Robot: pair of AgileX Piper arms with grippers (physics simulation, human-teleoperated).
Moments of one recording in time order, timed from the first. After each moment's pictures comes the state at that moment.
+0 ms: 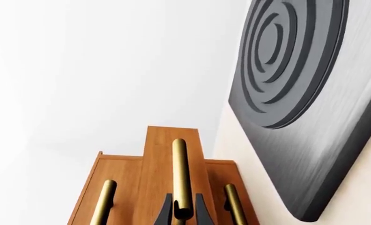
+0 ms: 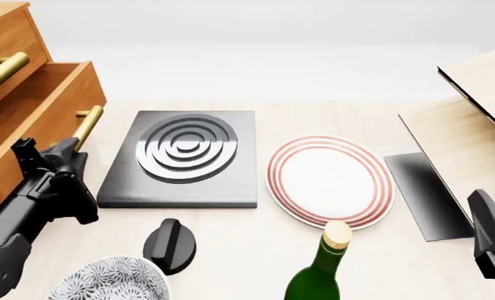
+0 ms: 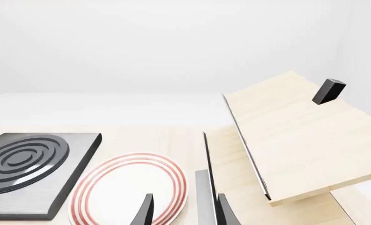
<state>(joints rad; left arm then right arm) -0.03 1.54 -0.16 -1.22 1.45 0.00 0.00 0.00 0.02 0.00</state>
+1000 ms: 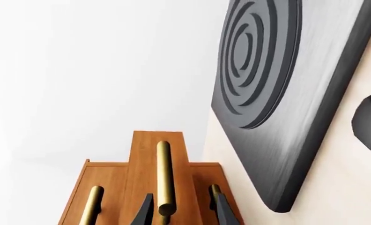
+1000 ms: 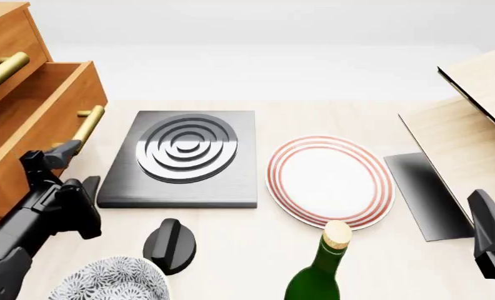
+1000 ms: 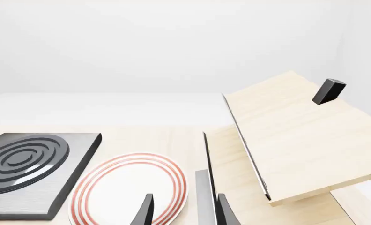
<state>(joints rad) -0.07 1.54 -0.11 -1.22 1.45 0.00 0.00 0.00 0.02 0.00</state>
